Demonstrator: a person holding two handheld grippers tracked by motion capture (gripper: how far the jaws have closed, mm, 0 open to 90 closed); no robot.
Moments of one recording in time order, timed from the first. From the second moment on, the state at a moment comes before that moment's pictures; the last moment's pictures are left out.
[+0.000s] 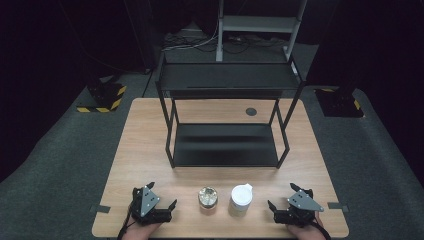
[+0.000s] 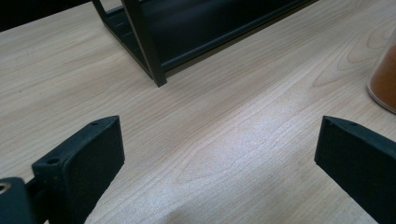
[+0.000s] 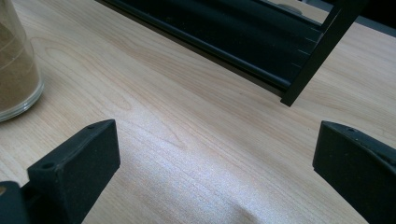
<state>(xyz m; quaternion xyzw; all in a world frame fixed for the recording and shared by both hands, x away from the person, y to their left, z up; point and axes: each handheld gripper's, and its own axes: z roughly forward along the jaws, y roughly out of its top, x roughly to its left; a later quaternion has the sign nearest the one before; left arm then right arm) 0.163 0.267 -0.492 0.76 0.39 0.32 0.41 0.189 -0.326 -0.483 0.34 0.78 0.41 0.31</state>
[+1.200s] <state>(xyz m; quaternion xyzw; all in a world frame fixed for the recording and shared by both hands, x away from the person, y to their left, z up) 0.137 0.275 -0.470 0.71 0.37 0.32 0.50 0.191 -0.327 -0.482 0.34 0.79 0.41 0.31</state>
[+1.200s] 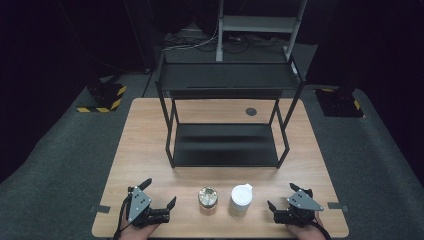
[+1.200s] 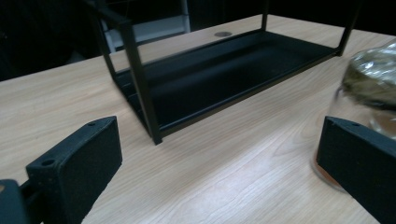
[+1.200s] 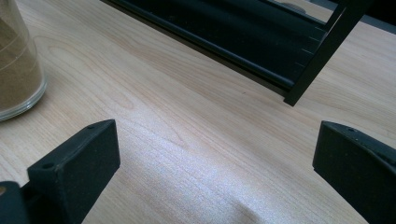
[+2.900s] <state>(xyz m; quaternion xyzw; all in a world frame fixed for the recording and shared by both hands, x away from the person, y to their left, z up) 0.146 0.225 -0.471 0.71 0.32 0.27 0.57 0.191 -0.326 -0.482 0.34 0.79 0.41 0.31</state>
